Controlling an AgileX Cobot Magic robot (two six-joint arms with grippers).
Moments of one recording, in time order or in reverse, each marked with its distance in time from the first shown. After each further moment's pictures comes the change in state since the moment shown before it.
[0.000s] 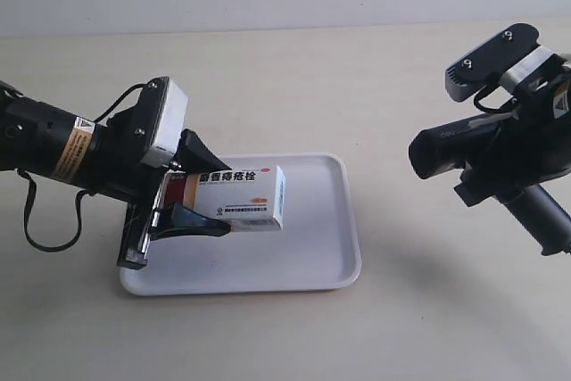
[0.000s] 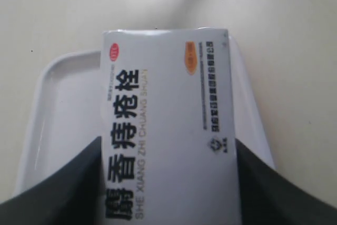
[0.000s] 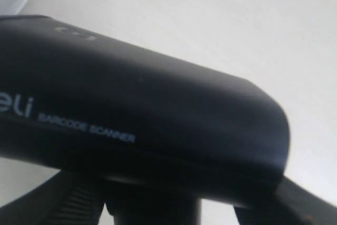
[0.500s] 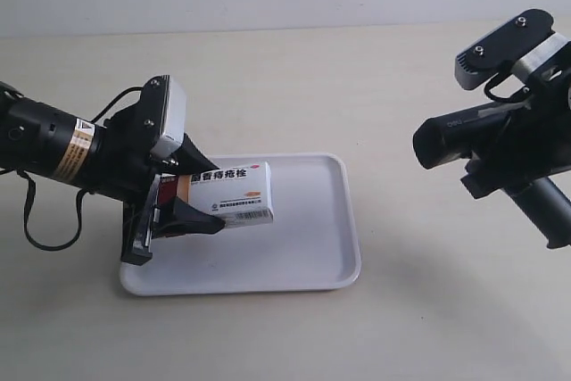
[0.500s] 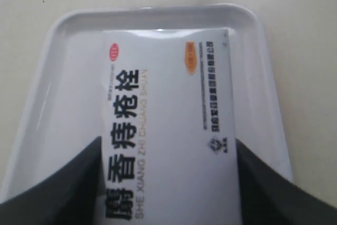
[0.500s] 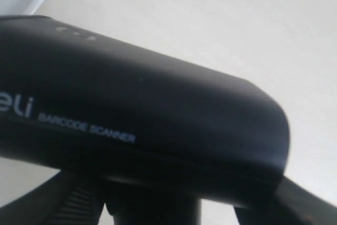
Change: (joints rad) left arm -0.002 0.000 0.000 0.021 0.095 -0.156; right arm 0.000 -0.064 0.000 0.004 0.021 0.000
